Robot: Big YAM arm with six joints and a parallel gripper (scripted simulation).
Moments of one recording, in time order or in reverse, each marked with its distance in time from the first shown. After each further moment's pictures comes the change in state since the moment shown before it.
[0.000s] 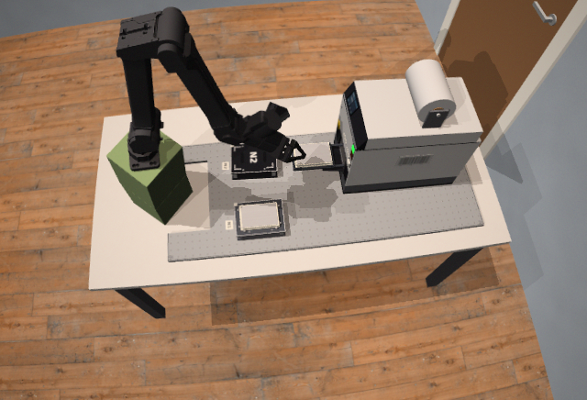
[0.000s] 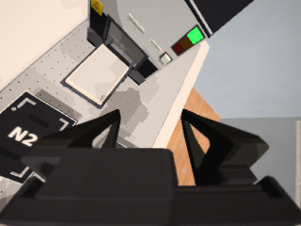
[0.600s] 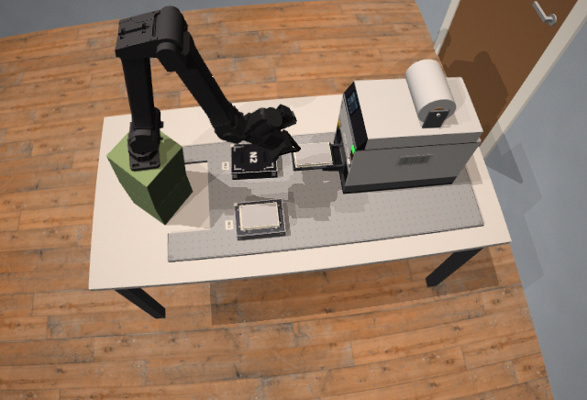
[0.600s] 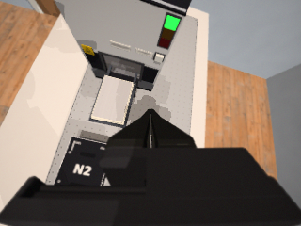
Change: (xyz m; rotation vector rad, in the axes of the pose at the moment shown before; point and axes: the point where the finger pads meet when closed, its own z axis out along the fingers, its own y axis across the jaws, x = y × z) arm -0.009 -0.001 0.000 0.007 -0.014 0.503
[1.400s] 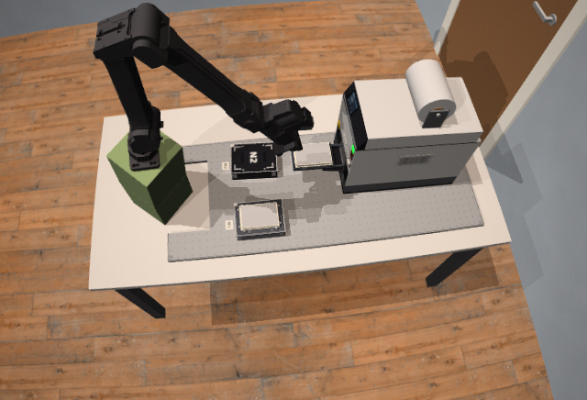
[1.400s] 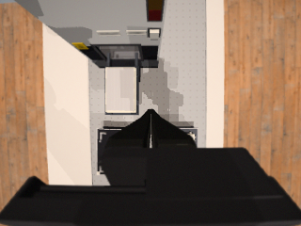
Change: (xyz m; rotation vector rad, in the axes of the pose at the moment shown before) arm -0.007 -0.004 0.001 -0.029 0.280 0.264
